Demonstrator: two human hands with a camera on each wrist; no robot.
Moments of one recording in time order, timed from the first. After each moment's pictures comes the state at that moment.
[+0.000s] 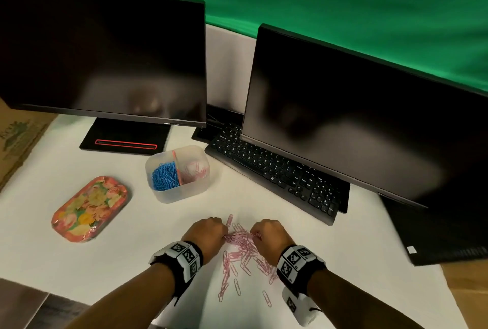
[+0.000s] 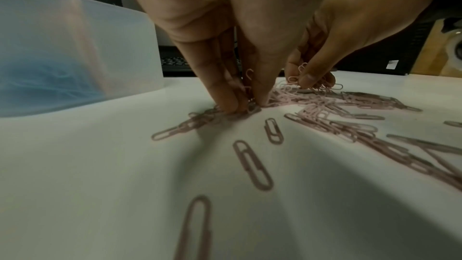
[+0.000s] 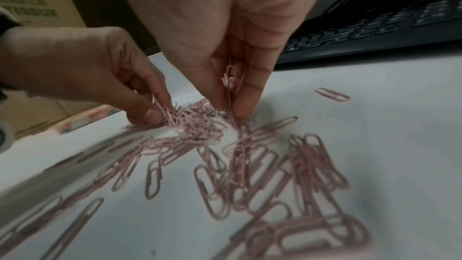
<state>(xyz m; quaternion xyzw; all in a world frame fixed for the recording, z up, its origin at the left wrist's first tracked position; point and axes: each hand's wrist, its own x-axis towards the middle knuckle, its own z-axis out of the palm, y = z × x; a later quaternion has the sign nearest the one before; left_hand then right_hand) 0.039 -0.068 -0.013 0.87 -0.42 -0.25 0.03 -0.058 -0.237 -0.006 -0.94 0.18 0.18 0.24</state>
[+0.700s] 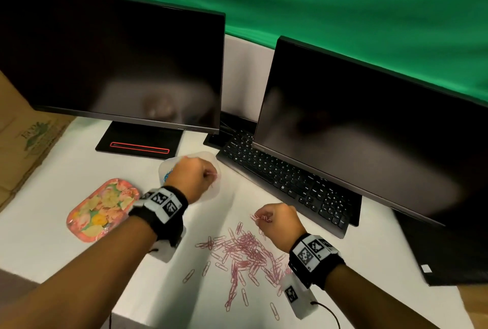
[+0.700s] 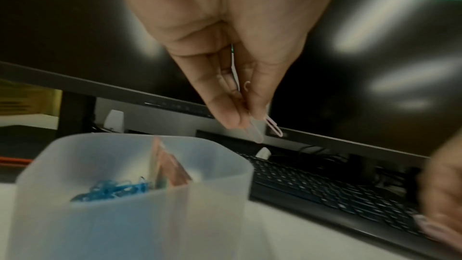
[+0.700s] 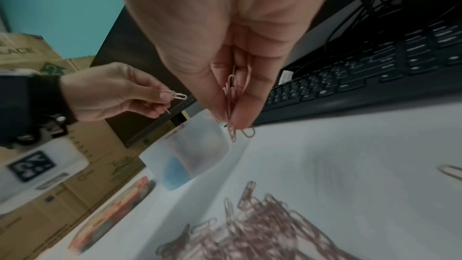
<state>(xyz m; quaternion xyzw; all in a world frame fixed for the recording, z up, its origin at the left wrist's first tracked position) 0.142 -0.056 0.078 0.92 -0.27 -0.09 0.26 -0.020 -0.242 0.039 -0.90 0.22 0.09 0.36</state>
